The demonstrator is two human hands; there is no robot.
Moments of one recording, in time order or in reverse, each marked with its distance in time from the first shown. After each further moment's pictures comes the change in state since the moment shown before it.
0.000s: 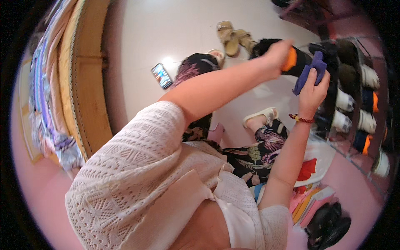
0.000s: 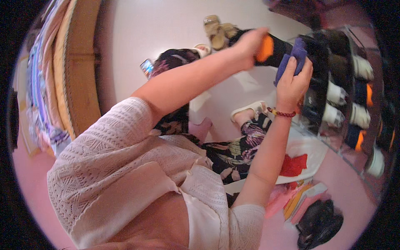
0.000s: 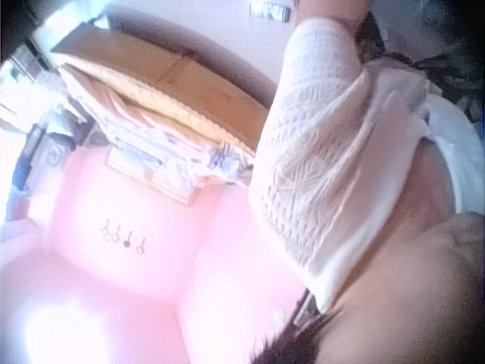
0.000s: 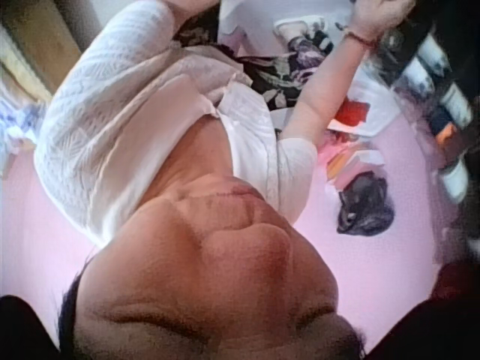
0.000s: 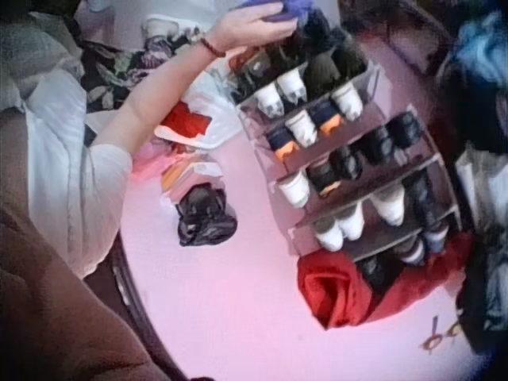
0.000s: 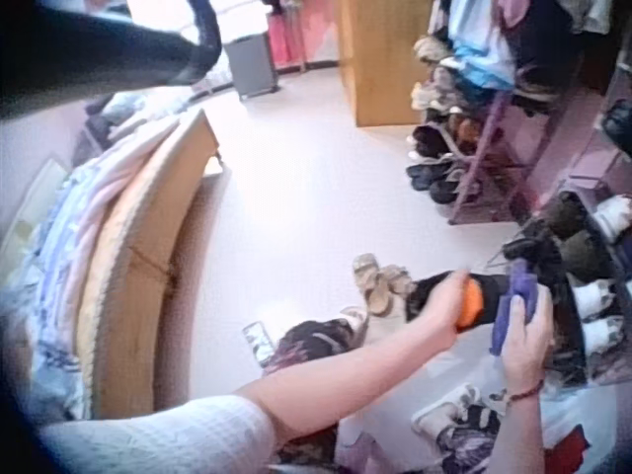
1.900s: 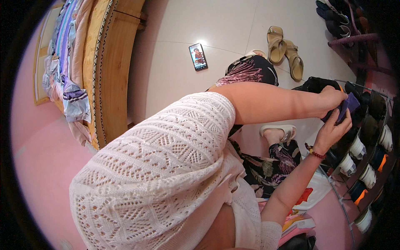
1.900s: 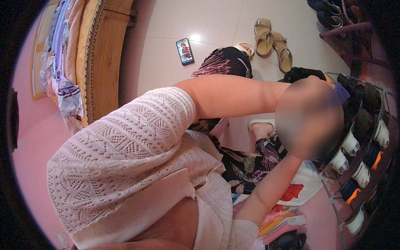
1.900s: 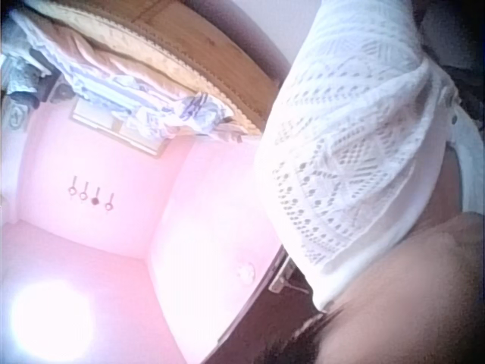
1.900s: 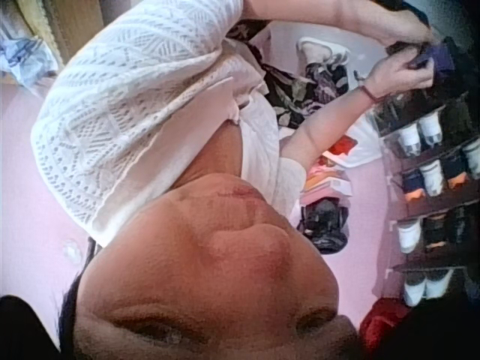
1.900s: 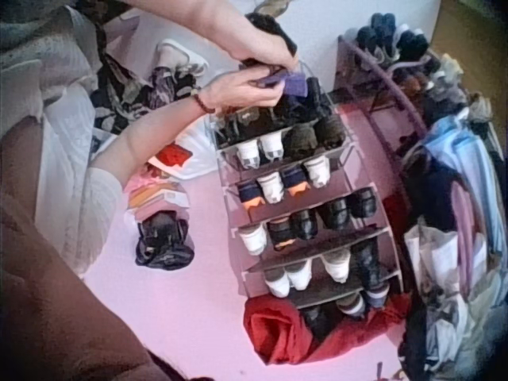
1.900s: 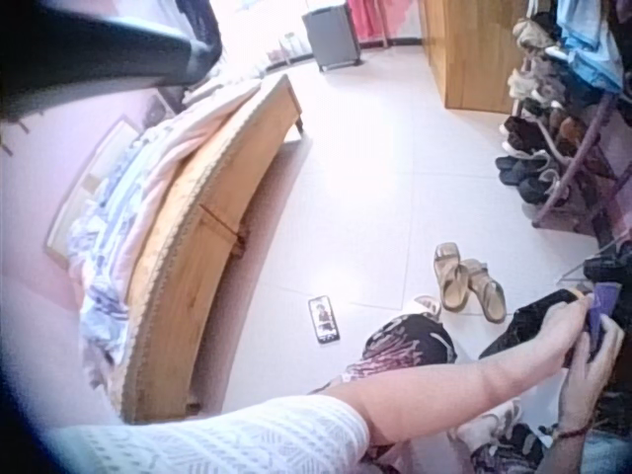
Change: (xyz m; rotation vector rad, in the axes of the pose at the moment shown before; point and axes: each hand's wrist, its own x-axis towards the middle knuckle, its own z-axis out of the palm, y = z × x) left_hand -0.012 -0.019 0.011 -0.161 -0.114 -0.050; right_hand -0.023 -0.015 0.013 -0.060 -0.136 -0.043
